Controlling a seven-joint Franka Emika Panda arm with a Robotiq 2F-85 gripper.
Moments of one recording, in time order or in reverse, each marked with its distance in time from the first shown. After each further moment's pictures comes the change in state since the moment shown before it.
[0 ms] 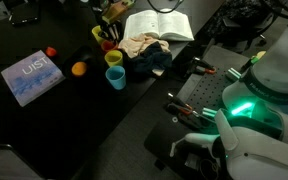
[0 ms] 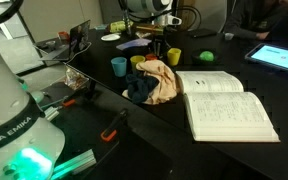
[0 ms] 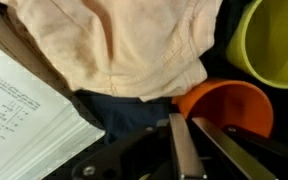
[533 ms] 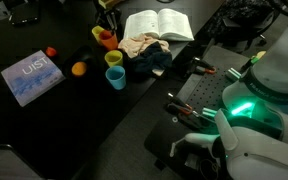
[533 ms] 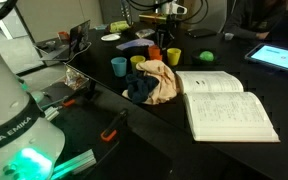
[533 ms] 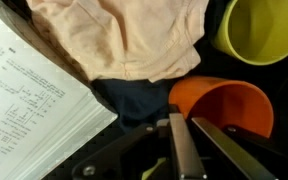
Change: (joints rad) arm -0.030 -0.081 0.006 0.006 0.036 -0.073 -0.001
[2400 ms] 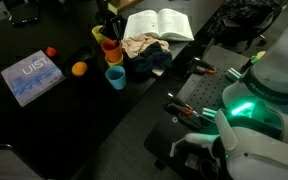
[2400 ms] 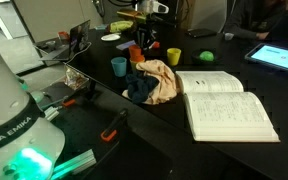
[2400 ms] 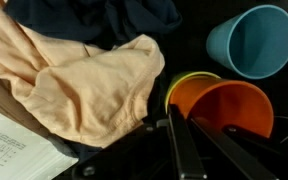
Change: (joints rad) arm 0.008 -0.210 0.076 -0.312 0.099 0.108 -0.087
